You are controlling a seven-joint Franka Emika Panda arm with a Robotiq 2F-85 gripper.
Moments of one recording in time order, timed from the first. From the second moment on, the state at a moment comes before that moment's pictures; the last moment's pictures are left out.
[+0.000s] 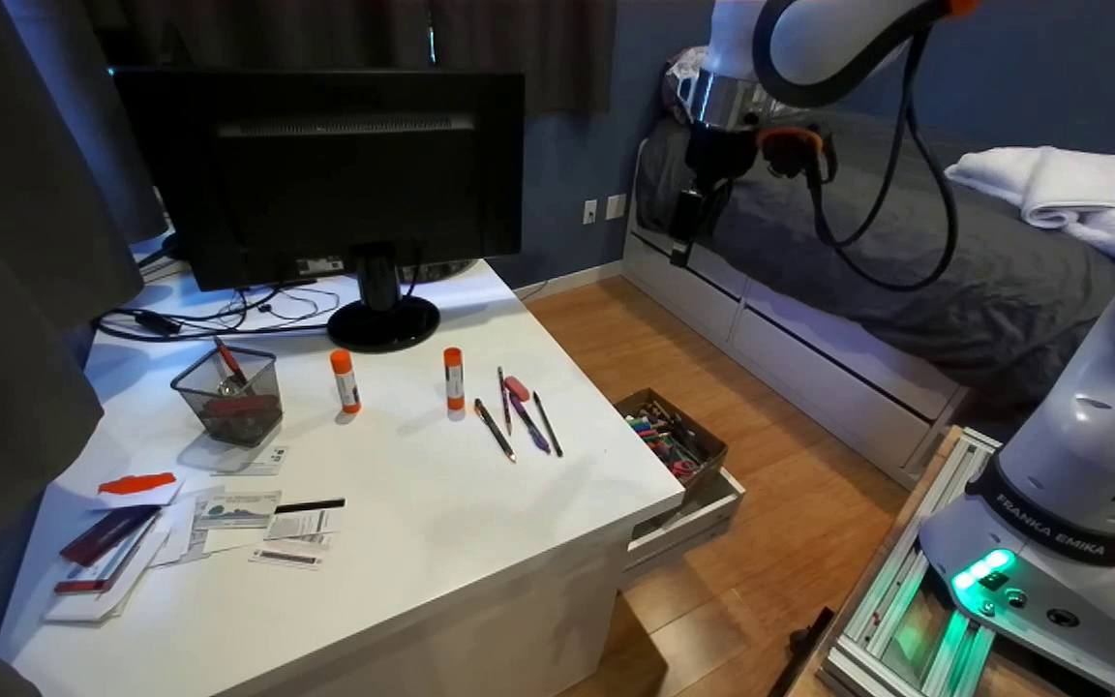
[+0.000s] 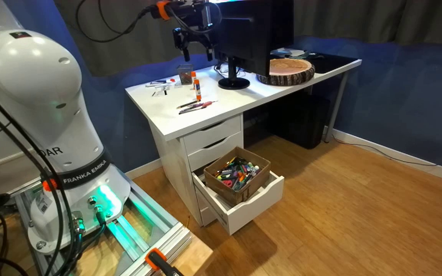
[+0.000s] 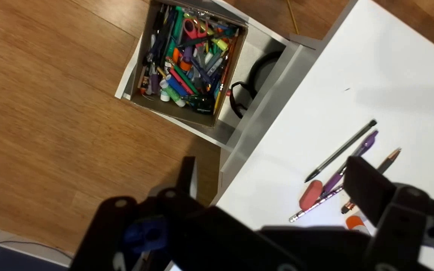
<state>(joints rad) 0.08 -0.30 0.04 -2.50 -0.05 2.27 -0.09</state>
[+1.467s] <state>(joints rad) -0.01 0.08 -0.08 -2.44 0.13 2.35 -0.52</state>
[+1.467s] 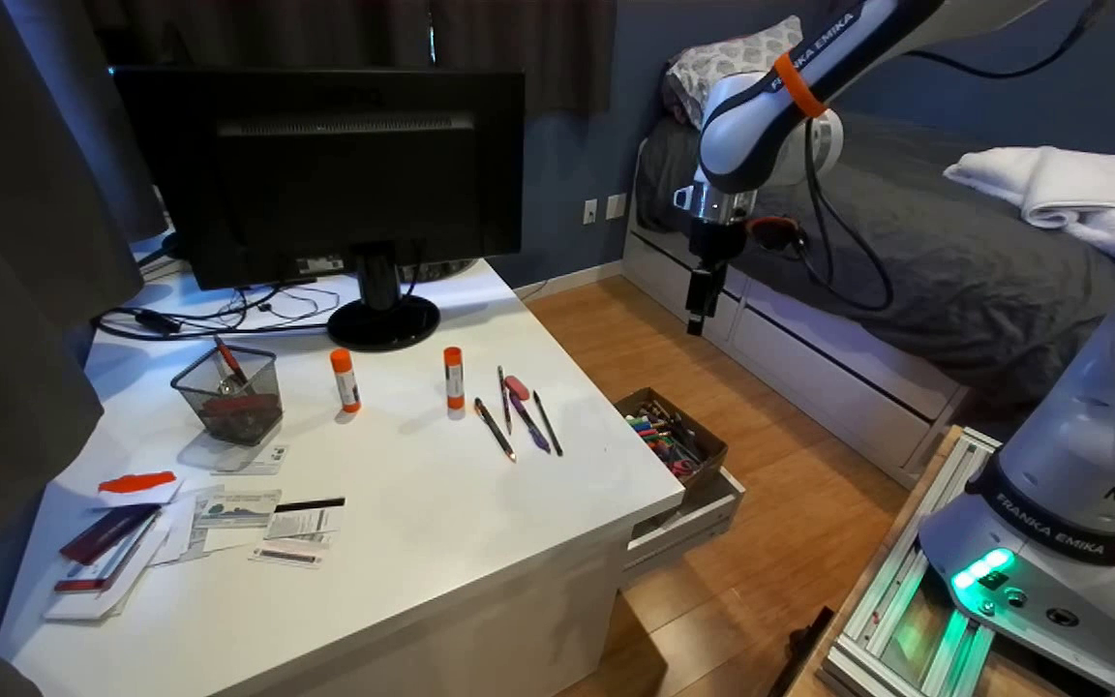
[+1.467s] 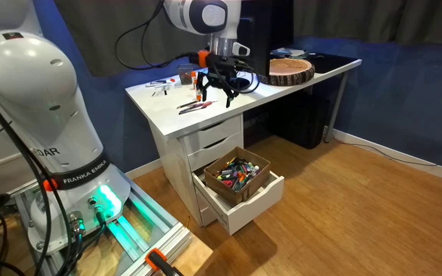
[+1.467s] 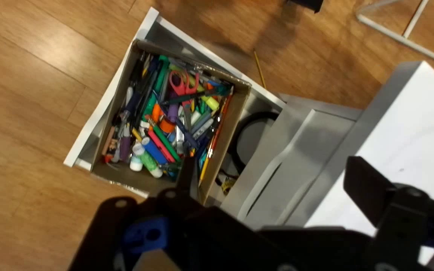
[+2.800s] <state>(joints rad) -0.17 0.75 -0.06 -1.98 0.11 2.28 -0.53</state>
